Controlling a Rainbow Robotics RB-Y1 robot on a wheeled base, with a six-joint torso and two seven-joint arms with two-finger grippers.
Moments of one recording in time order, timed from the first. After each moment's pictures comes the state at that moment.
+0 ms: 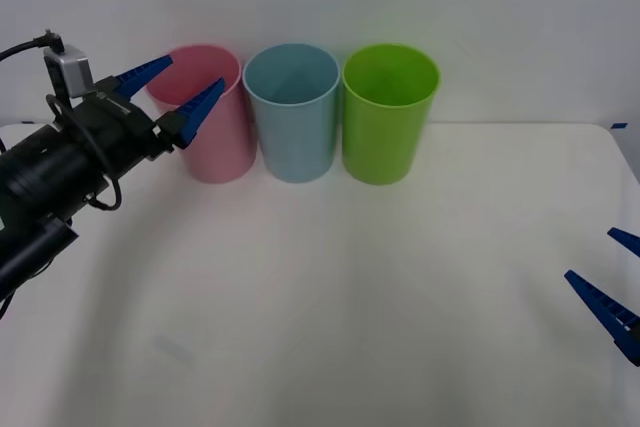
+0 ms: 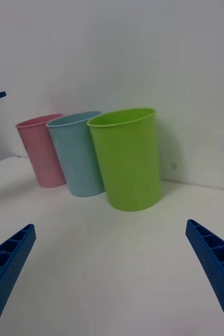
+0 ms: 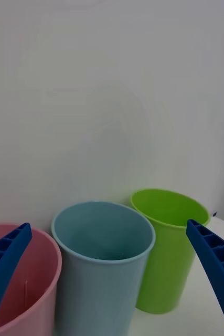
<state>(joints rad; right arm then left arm) 0.35 -0.40 -0.52 -1.66 0.96 -1.22 0.00 -0.18 0.34 0.24 -1.77 -1.41 -0.79 0.45</state>
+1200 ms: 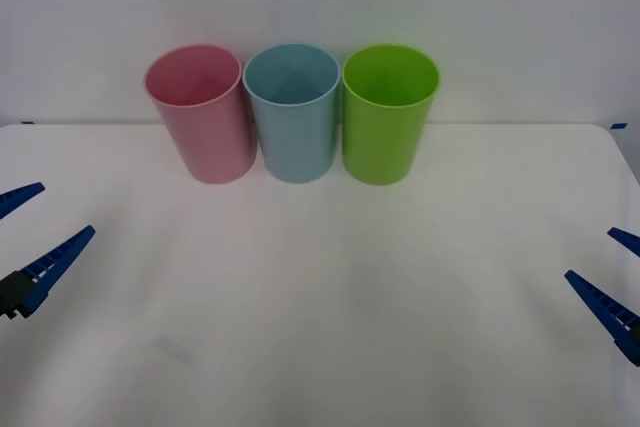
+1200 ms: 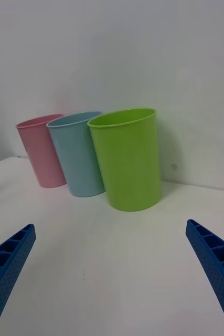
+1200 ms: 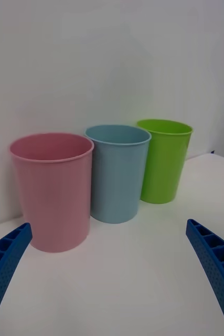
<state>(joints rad) 0.35 -0.40 -0.52 -1.66 0.96 -1.22 0.00 0.30 0.42 0.58 -1.82 -1.08 -1.15 0.16</state>
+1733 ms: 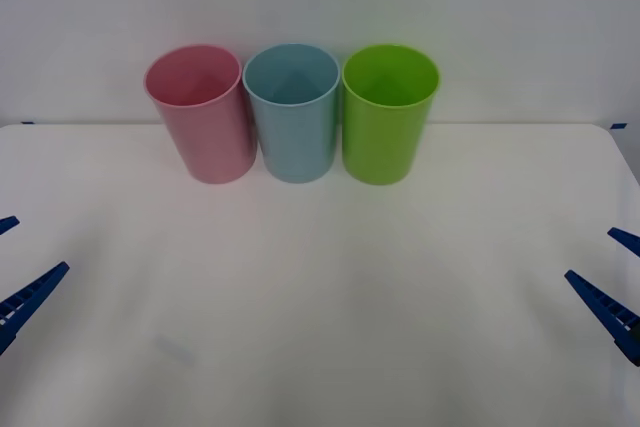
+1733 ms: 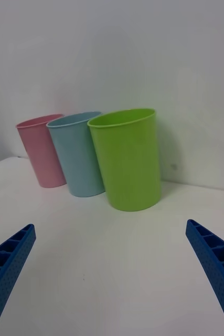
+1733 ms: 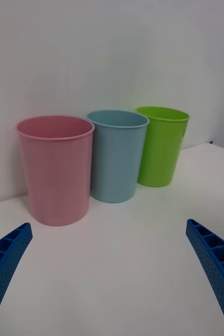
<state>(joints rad) 0.35 -0.40 -0.52 -1.66 0.96 -1.22 0.00 0.40 0.42 0.63 -1.82 -1.03 -1.20 0.13</state>
